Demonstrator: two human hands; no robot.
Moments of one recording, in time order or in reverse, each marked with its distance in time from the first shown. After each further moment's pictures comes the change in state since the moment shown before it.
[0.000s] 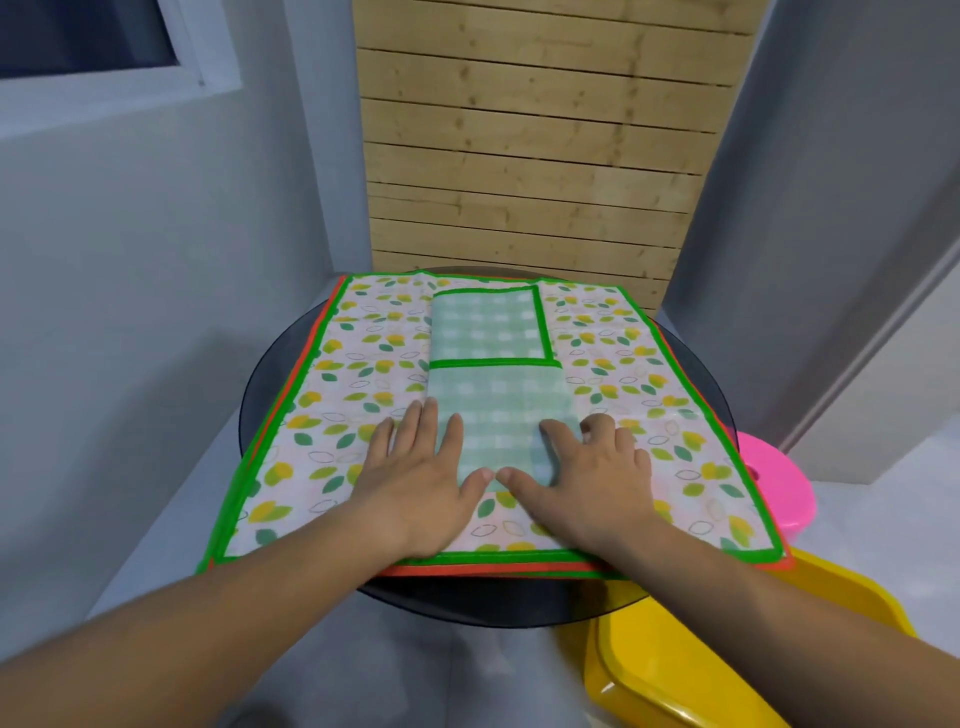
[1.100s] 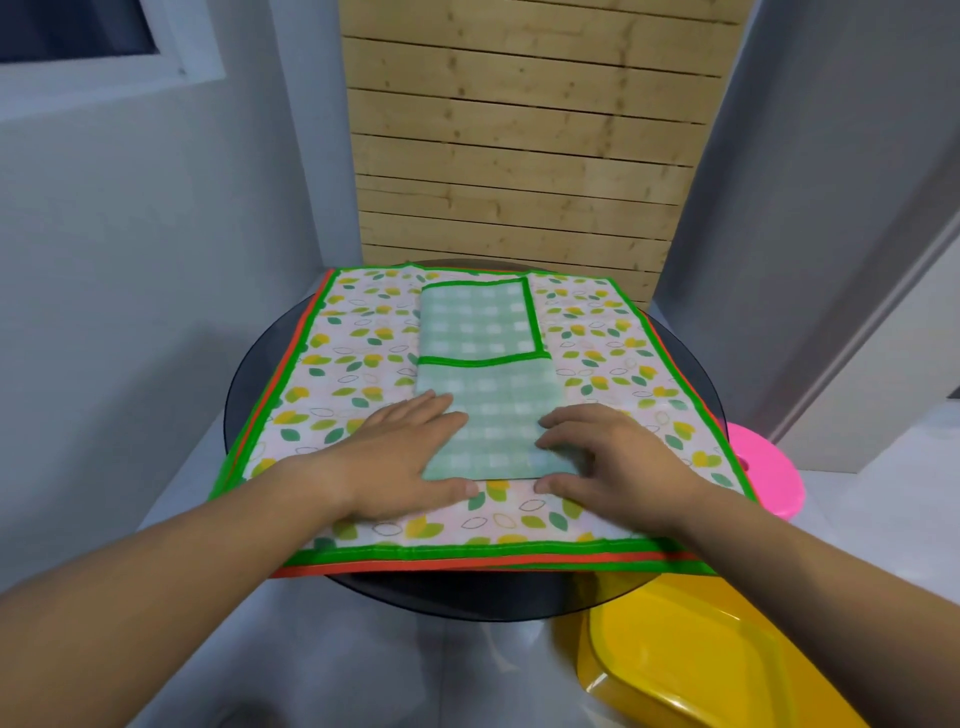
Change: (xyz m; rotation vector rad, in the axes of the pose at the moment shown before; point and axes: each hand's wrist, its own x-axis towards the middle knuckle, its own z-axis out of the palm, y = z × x) left_hand 0.012 -0.031 -0.027 -0.072 -0.094 0.323; right_hand 0.025 0.059 -0.017 0.185 0.005 -0.589
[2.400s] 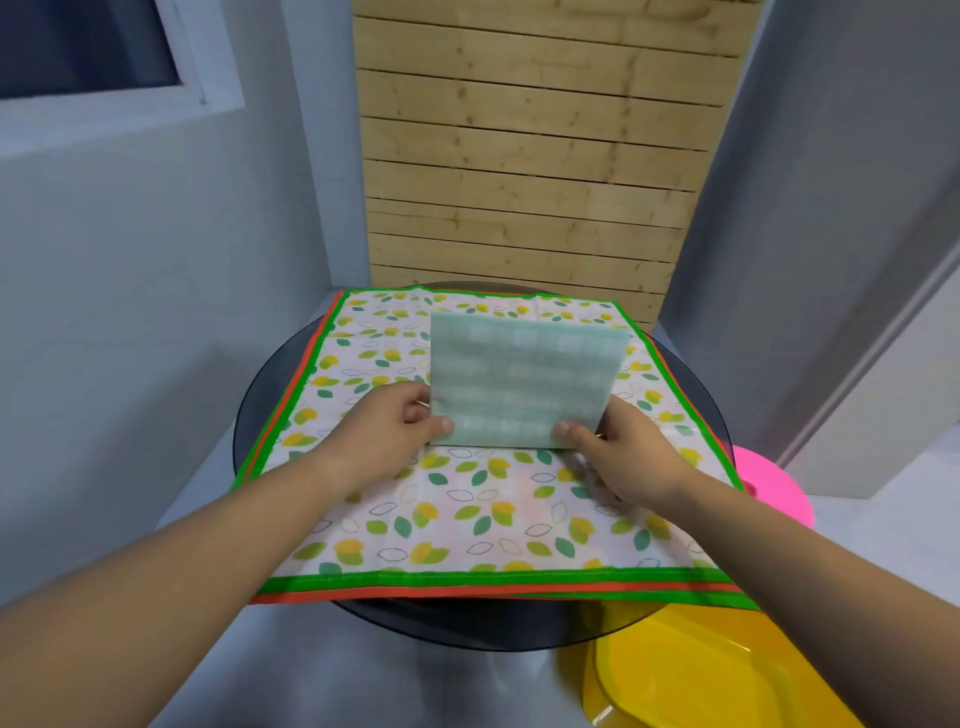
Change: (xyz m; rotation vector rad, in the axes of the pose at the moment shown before) left_hand 0.015 -0.012 -0.015 -0.911 0.399 -0.141; right_hand 0.025 -0.005 -0.013 0.663 0.114 0.463
